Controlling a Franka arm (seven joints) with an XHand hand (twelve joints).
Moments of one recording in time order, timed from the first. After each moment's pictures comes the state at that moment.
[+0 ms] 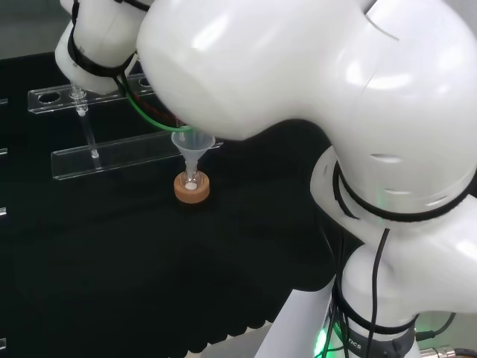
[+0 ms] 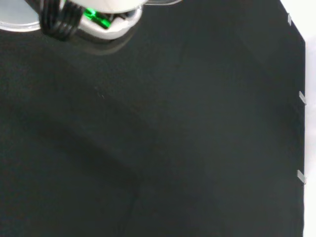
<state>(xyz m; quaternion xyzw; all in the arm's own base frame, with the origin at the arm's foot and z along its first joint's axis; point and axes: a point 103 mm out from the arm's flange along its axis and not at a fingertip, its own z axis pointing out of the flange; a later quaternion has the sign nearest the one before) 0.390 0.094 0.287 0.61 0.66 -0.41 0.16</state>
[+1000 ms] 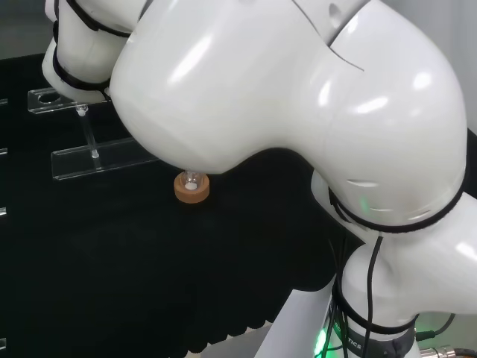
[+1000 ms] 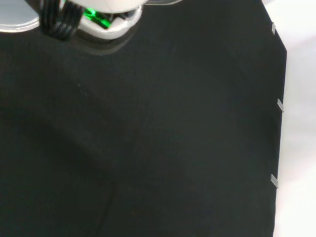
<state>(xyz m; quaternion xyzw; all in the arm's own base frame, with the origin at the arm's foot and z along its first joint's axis) 0.392 0.102 0.296 0.59 0.65 -0.44 0.19</state>
